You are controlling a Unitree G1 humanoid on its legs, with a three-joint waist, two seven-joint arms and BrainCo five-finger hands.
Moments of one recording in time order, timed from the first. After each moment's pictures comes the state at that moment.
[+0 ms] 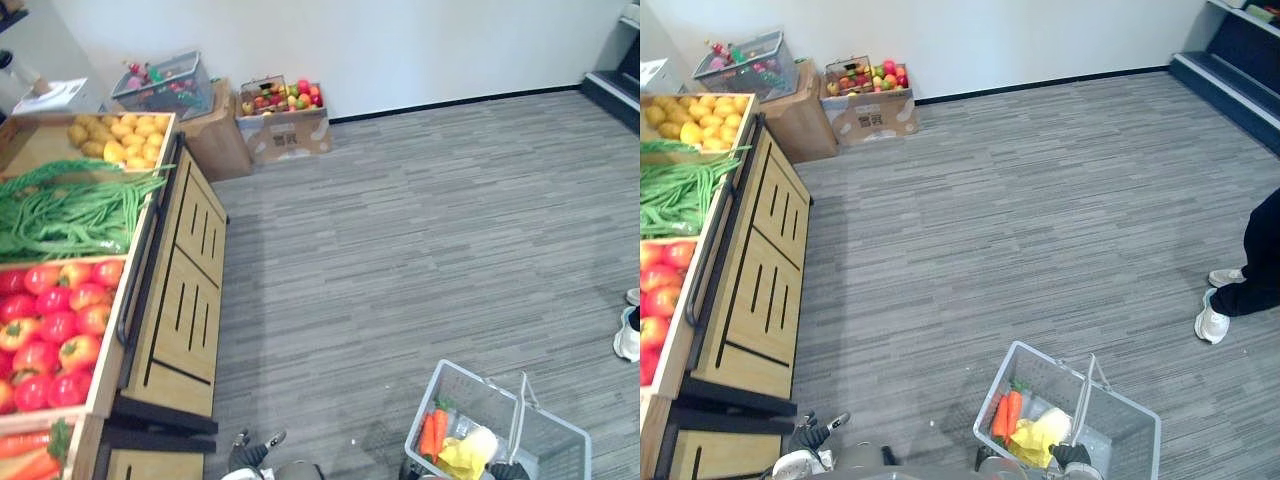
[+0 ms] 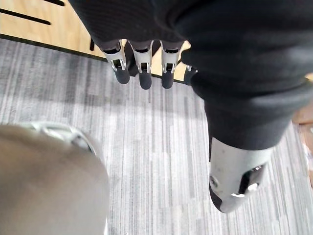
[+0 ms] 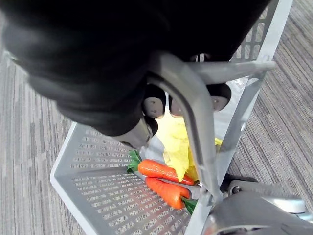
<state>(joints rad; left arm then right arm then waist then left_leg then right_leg) 0.08 0.04 0.29 1.05 0.02 -0.16 0.15 0.02 -0.14 -0.31 1.22 -0.11 -0.12 -0.09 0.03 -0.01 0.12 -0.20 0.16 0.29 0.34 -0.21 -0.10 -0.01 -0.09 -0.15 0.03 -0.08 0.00</state>
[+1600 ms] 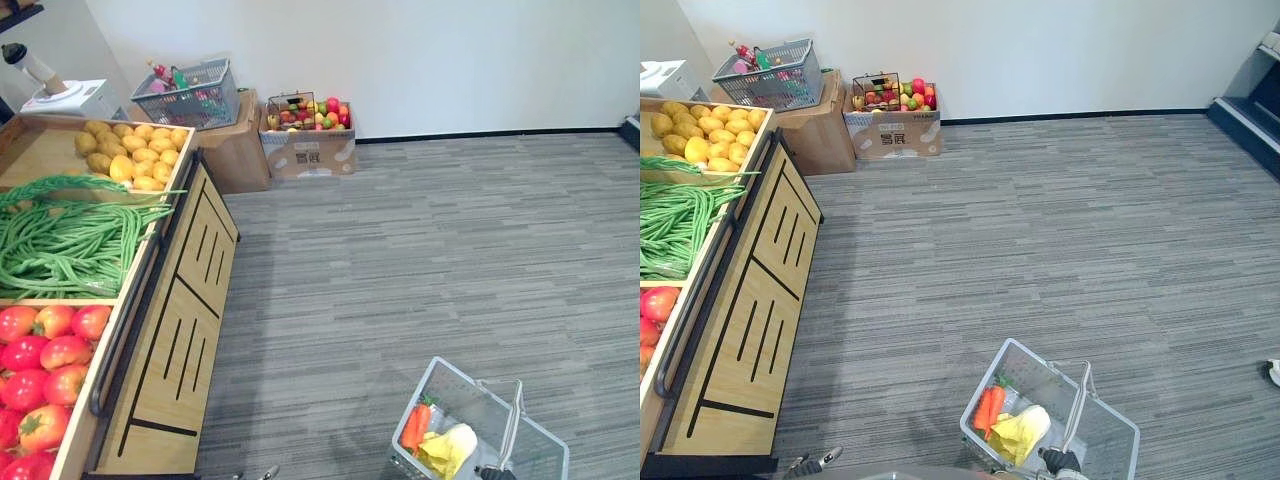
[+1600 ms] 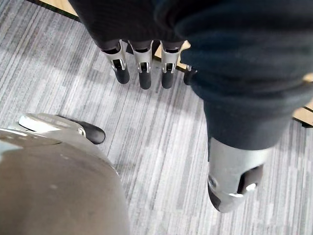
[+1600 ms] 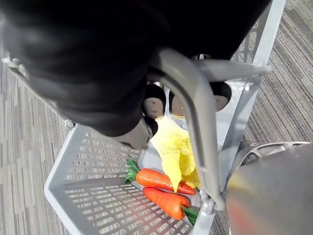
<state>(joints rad) 0.13 0.06 0.32 1.19 -0.08 -0.14 0.06 0.04 -0.07 -0.45 1.23 -0.08 -0.14 -0.03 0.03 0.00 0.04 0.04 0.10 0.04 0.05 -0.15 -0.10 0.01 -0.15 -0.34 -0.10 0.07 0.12</state>
